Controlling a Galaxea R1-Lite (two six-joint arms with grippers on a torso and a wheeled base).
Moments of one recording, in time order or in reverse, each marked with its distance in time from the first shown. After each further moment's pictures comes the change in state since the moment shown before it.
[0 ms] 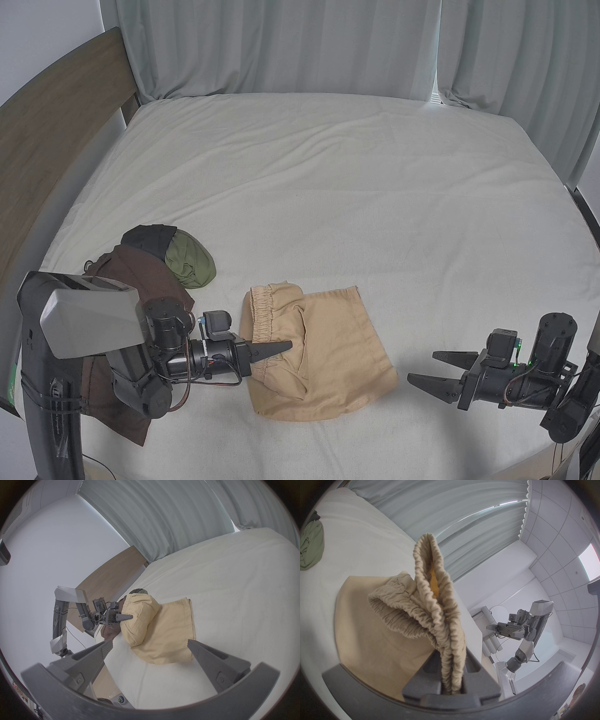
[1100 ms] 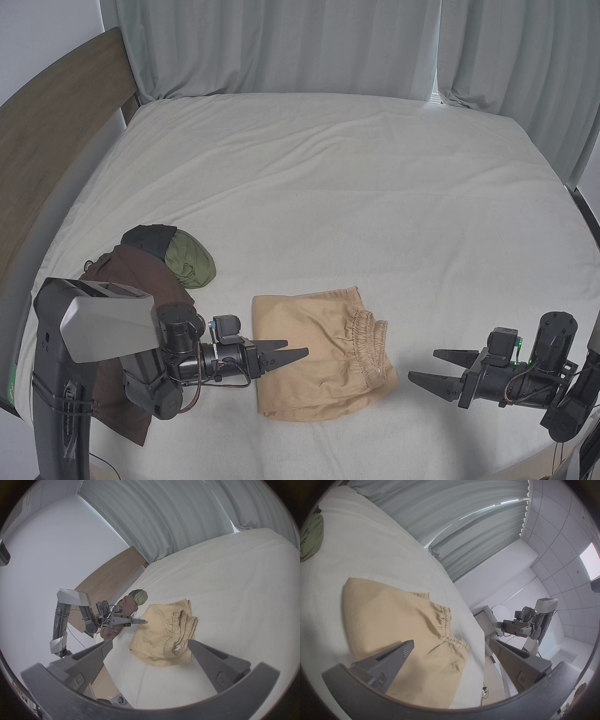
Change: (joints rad) left arm -0.020 0.073 -0.061 -0.001 0.026 0.006; right arm -0.008 0.000 -0.004 0.000 0.001 -0.001
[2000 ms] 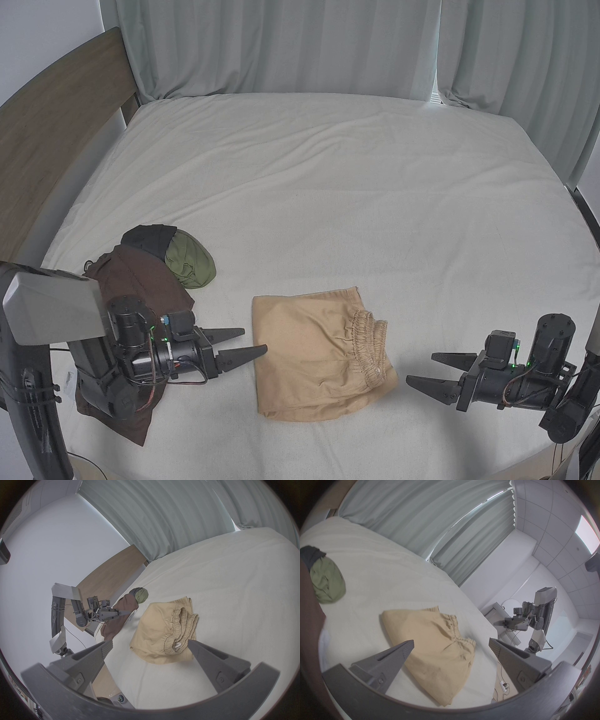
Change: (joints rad) left arm 0.130 -0.194 0.229 0.001 0.003 0.221; right arm 0.010 0.010 0.004 0.001 0.000 -0.005
